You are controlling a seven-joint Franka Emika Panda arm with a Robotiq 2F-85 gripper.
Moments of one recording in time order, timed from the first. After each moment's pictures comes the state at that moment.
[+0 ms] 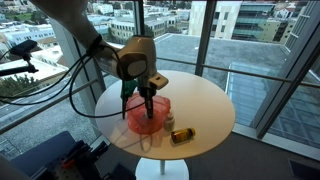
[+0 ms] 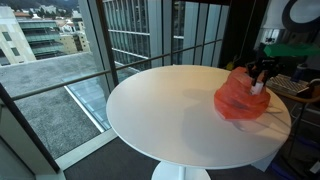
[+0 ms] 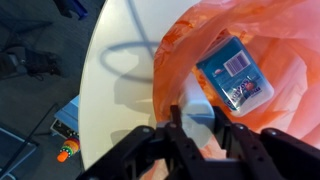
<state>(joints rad) 0.00 0.14 -0.10 -2.46 -0.09 2.58 0.70</state>
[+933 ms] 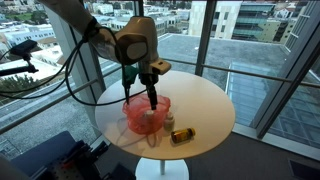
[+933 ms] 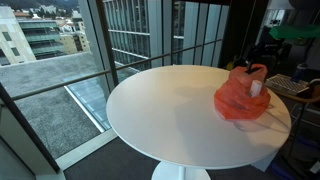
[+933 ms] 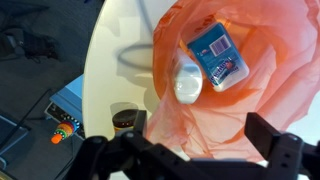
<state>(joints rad) 0.00 0.03 -0.10 -2.42 -0.09 2.48 0.63</state>
